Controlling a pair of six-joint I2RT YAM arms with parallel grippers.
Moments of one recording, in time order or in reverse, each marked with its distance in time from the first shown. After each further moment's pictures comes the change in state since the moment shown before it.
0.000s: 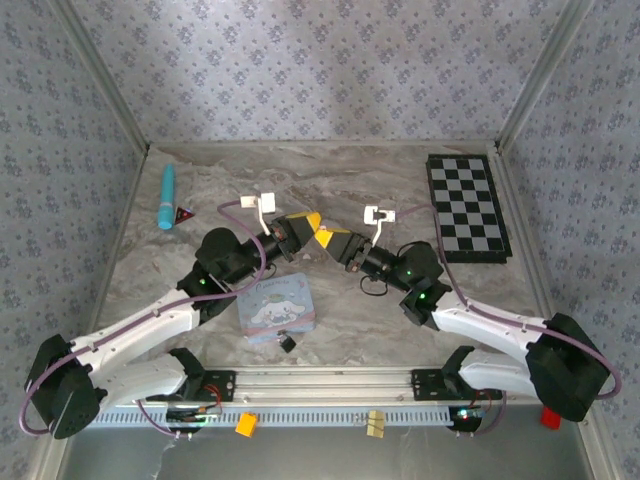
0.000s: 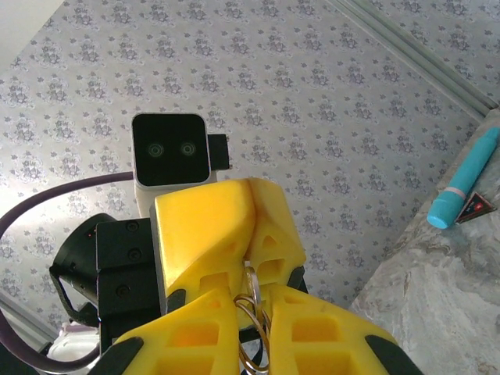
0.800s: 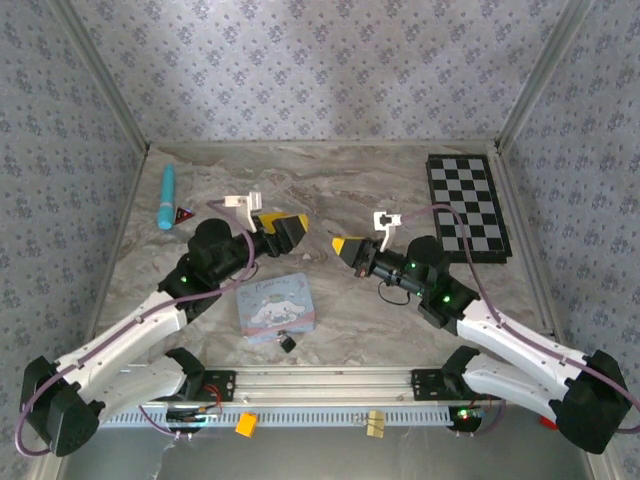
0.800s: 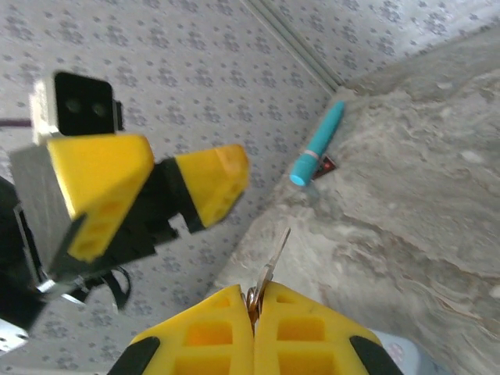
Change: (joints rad) left arm 0.111 -0.081 0.064 -0.419 -0.080 0.123; right arm -0.035 -0.220 0.058 -0.647 0.084 -0.245
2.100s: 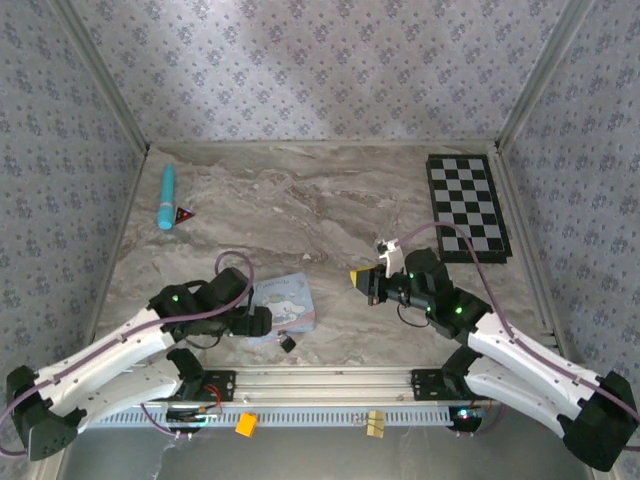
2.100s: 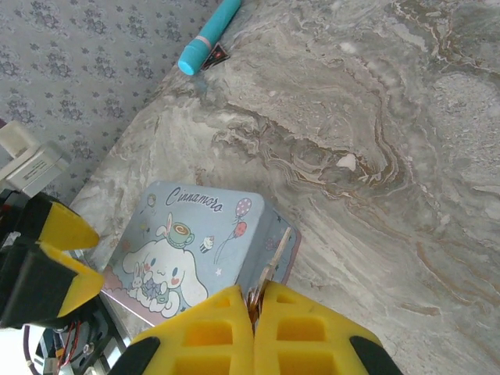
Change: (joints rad) left arm -0.207 -0.129 -0.058 -1.155 -0.152 -0.116; right arm -0.018 -0.124 -0.068 -0.404 0.026 -0.283
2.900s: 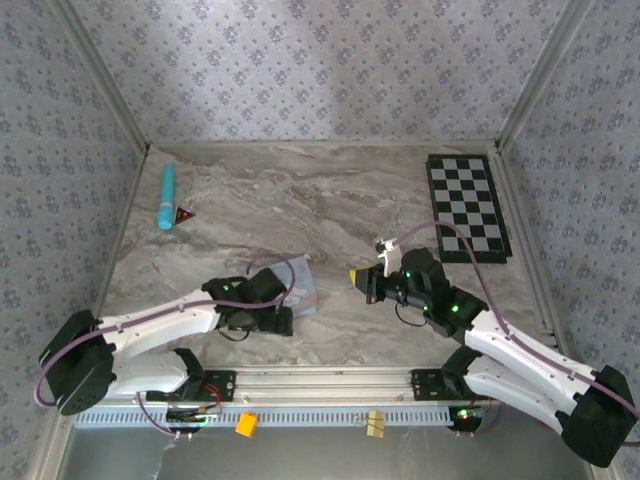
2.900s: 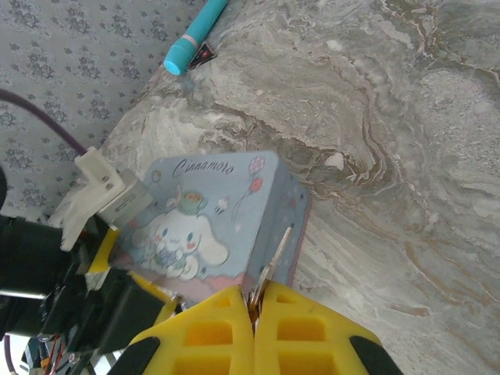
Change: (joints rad) left arm -0.019 0.356 -0.055 0.329 -0.037 -0.006; right arm 0.005 0.024 -0.006 0.018 0.028 0.006
